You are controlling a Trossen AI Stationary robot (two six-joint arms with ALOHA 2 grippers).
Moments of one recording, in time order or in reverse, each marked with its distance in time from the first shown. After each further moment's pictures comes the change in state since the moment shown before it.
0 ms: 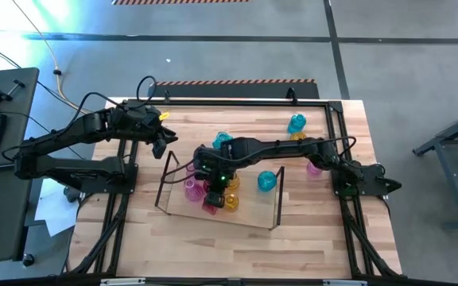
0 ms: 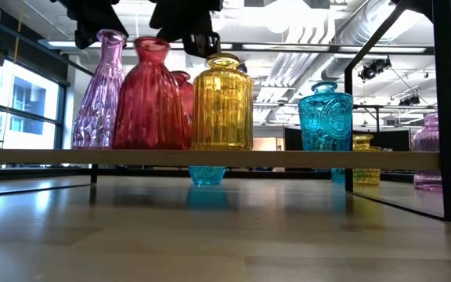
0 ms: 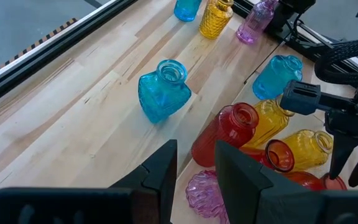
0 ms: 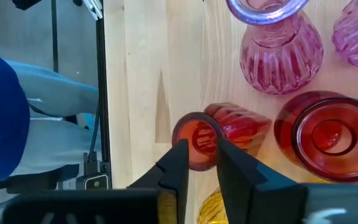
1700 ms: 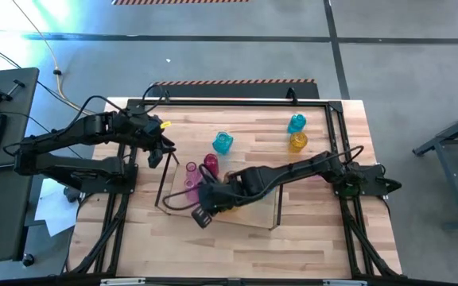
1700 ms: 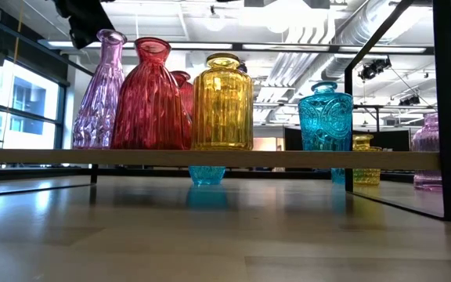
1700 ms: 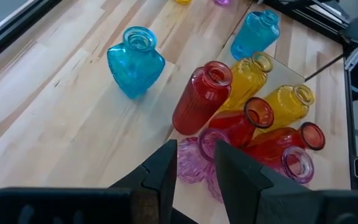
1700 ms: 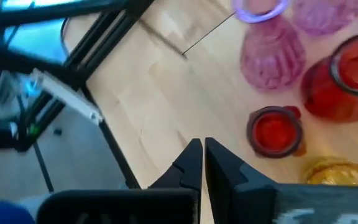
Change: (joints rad) left arm -0.082 0.000 0.000 -0.075 0.053 0.055; right arm 0.217 -0.032 0.048 0.080 0.505 0.677
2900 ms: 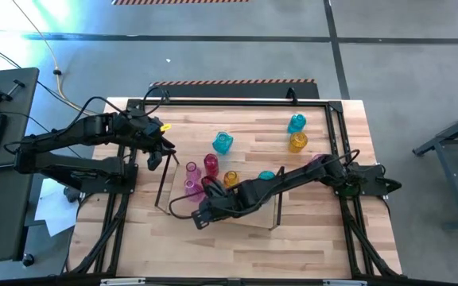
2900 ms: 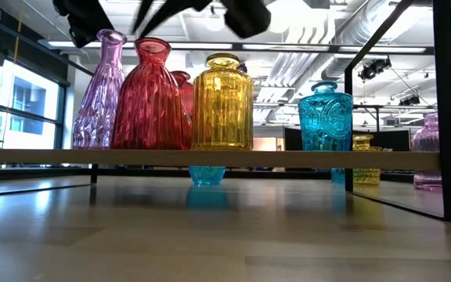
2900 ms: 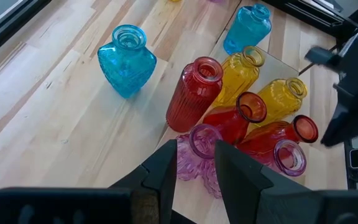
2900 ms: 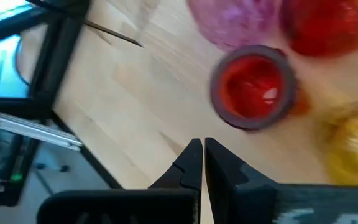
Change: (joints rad) left arm -0.032 0.000 0.000 0.000 -0.003 0.007; right arm 0.041 0.001 -0.201 0.115 0.059 0.329
